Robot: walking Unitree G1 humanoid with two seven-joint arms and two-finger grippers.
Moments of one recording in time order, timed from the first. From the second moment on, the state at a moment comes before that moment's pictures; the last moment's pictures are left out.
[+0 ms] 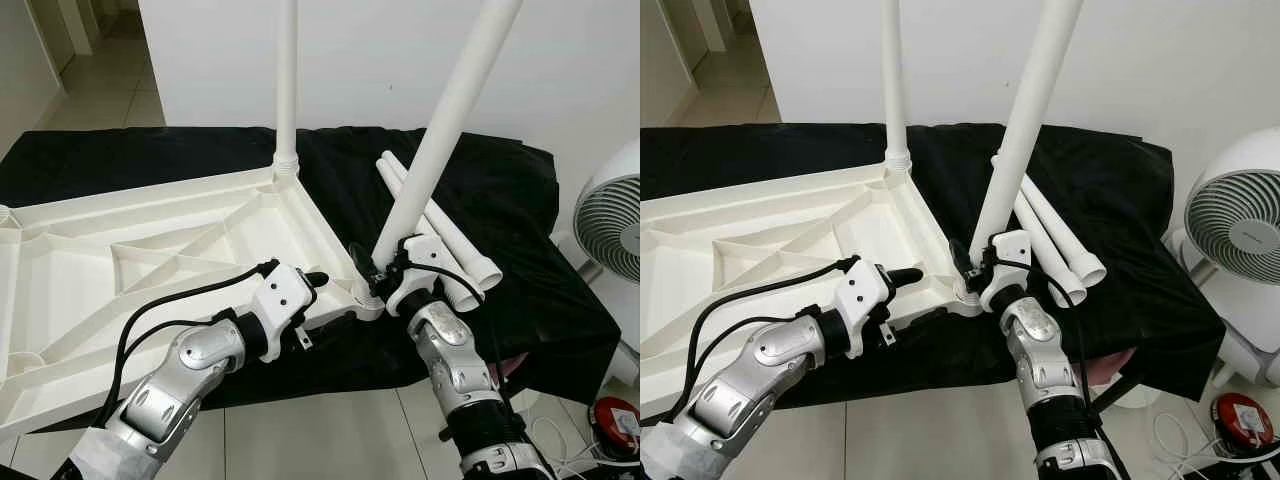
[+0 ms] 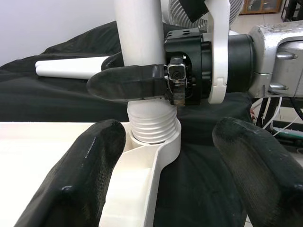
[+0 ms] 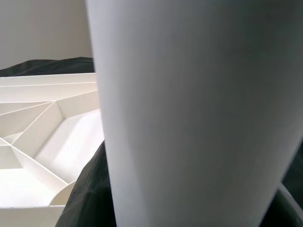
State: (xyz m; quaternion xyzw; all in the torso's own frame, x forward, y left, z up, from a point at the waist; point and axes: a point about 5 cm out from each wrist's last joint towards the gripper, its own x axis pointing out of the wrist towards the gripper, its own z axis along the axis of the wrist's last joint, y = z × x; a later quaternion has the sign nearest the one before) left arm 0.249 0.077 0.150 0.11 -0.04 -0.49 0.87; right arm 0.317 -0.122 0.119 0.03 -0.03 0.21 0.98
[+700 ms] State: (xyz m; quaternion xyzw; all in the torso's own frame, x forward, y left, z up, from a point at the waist) left arm 0.246 0.074 0.151 0.11 -0.04 -0.51 0.85; right arm 0.339 -0.123 0.120 0.04 -0.02 0.03 1.00
